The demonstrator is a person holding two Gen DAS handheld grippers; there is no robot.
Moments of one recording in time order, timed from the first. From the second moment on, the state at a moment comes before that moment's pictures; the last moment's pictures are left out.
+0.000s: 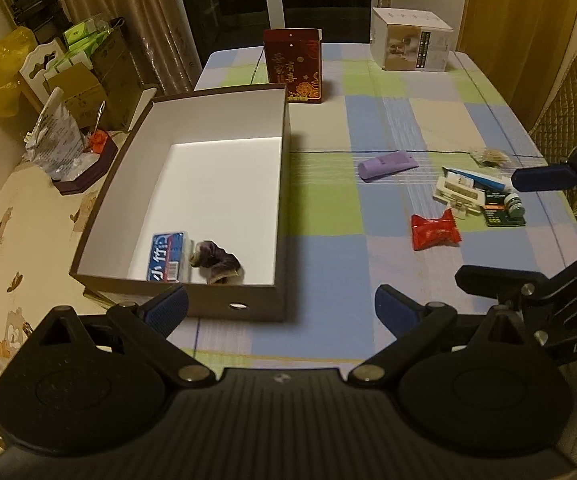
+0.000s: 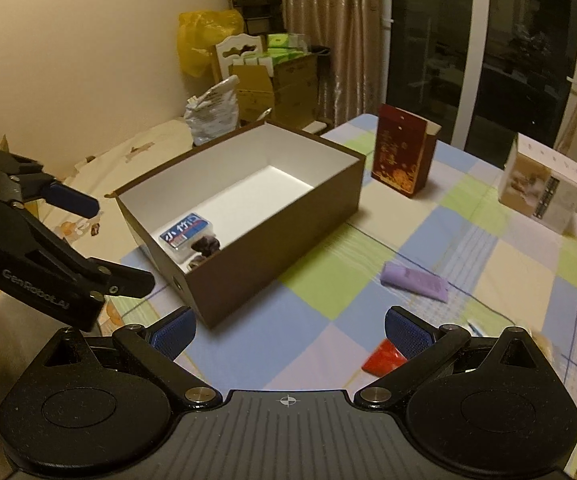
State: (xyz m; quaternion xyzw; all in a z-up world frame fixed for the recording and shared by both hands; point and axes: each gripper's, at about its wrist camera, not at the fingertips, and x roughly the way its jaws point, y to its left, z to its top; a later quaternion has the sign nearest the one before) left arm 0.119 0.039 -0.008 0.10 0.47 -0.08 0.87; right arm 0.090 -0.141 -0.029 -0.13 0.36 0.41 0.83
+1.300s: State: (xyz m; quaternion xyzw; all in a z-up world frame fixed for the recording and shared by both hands) left arm 0.150 -0.083 -0.088 0.14 0.45 -0.17 0.86; right arm 0.152 -0.295 -0.093 -0.07 0.43 0.24 0.87
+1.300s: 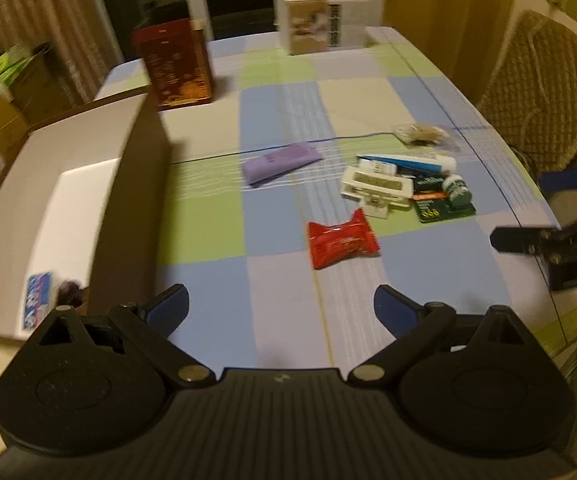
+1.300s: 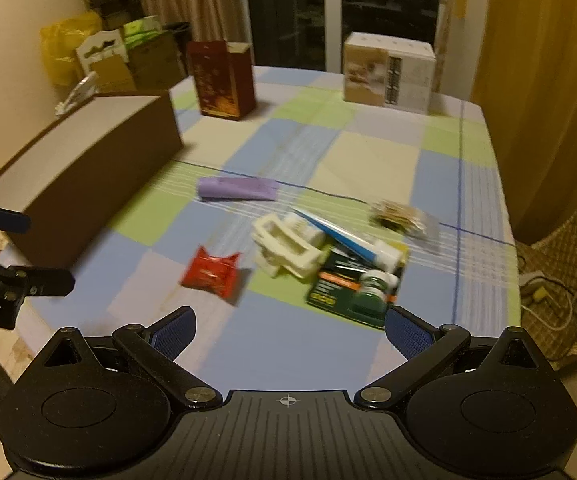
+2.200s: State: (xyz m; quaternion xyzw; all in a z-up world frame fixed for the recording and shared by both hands) left arm 0.235 -0.162 -0.207 0.30 0.42 -0.35 0.79; right arm 0.240 -0.348 -0.162 0.04 0.48 0.14 0.86
